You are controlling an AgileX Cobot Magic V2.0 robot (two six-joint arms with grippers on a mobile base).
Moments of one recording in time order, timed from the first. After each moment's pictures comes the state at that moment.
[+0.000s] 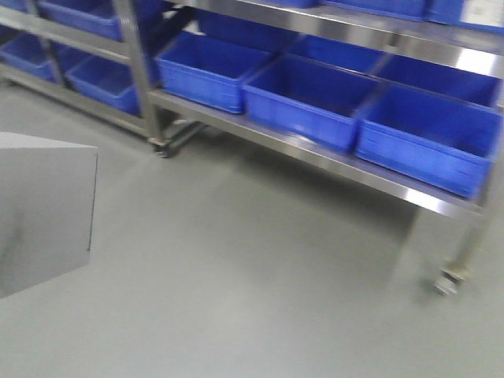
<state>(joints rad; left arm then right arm) -0.39 0.40 -0.58 -0.10 0.21 -0.14 -0.09 -0.02 0.03 0.02 0.22 0.02</state>
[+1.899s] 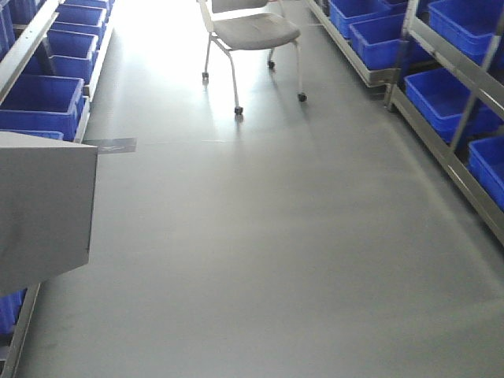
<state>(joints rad) -0.39 0.40 -0.58 -0.10 0.21 -0.14 -0.09 -0.02 0.03 0.02 0.22 0.02</state>
